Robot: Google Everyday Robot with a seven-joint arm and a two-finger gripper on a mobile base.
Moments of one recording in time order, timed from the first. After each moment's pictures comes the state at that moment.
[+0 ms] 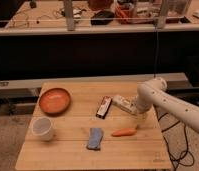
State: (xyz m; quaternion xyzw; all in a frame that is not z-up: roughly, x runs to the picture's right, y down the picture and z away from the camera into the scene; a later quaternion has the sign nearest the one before) arm 0.248 0.150 0.854 -0.28 -0.05 -0.07 0.96
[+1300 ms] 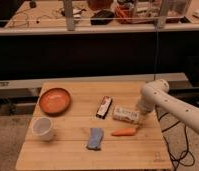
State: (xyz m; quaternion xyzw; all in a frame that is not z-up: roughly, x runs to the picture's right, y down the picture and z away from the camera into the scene) arm 0.267 0.166 0.862 -0.30 -0.03 -0.02 0.95
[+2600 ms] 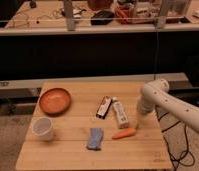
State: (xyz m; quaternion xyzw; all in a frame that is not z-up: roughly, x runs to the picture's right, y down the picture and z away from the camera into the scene) arm 0.259 0.167 0.859 -0.31 -0.04 -0.04 0.95
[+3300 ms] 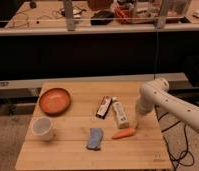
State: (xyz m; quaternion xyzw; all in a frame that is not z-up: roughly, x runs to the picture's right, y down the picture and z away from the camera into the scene) arm 0.249 0.160 0.844 -0.30 -0.05 -0.06 0.95
